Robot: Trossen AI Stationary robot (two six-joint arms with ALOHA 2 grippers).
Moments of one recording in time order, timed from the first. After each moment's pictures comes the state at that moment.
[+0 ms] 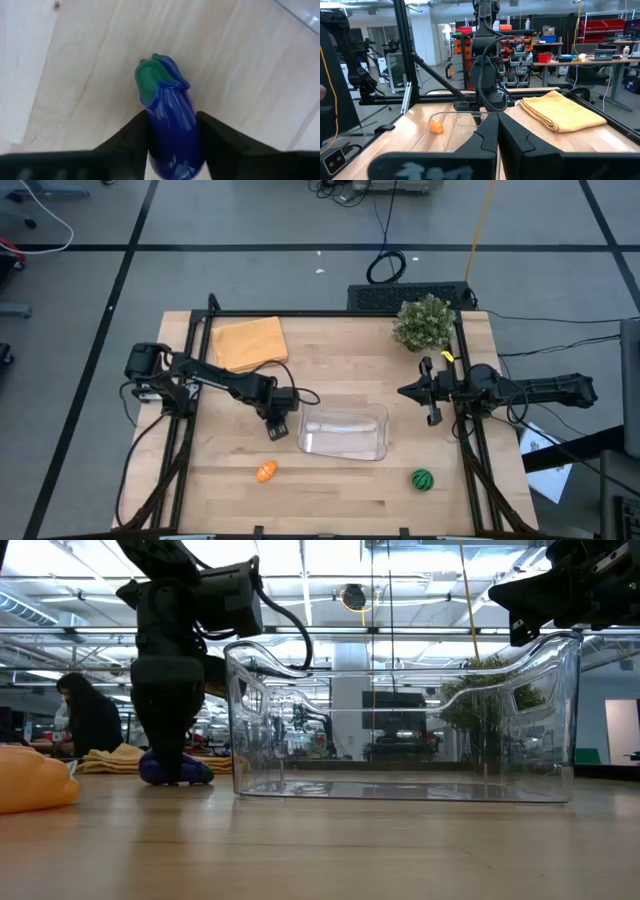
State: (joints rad) left arm -0.05 1.69 0.92 -0.64 0.08 -0.47; right arm 0.01 0.29 0.09 0.27 -0.02 0.07
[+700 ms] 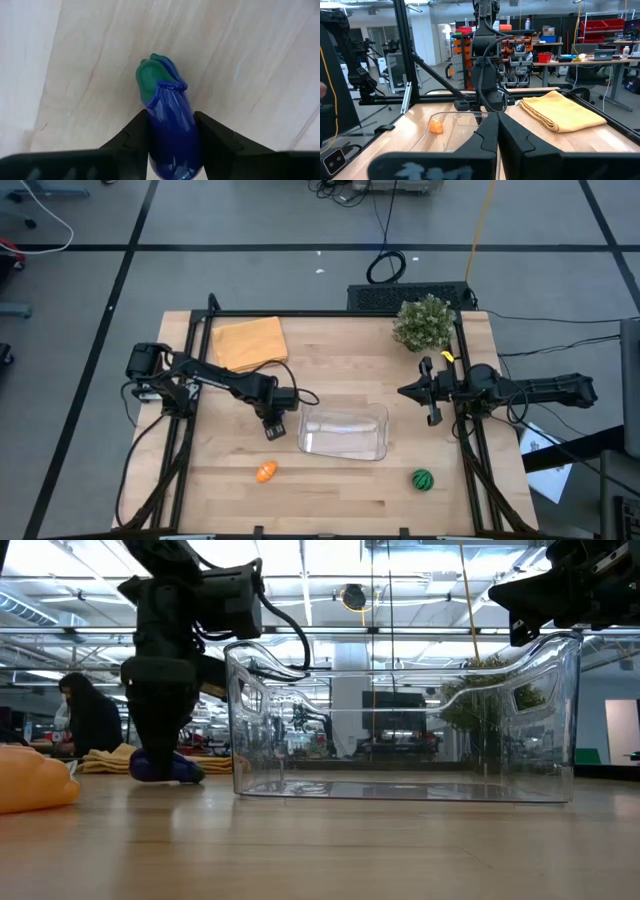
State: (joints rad) left arm -0.04 1.69 0.95 -0.72 0.08 -0.44; right arm 0.01 0.29 0.09 0.27 -0.02 0.07
